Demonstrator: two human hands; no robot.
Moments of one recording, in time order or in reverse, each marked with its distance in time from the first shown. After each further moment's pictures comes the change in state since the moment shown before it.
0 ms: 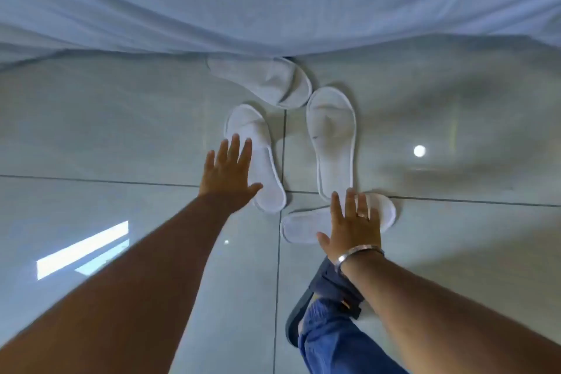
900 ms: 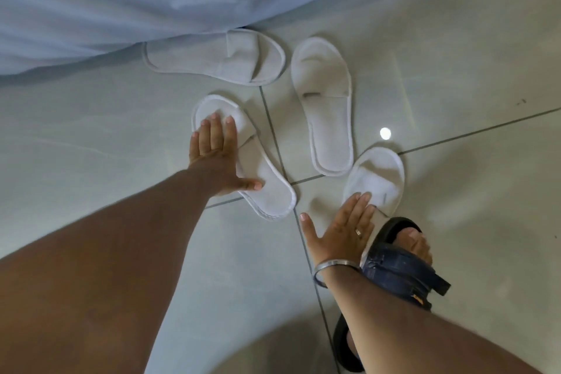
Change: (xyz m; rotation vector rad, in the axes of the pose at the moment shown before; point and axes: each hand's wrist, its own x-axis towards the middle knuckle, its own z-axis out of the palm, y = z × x) left_hand 0.074 -0.052 0.046 -0.001 -0.173 0.231; right_hand 0.028 -0.112 0.129 0.692 0.481 0.593
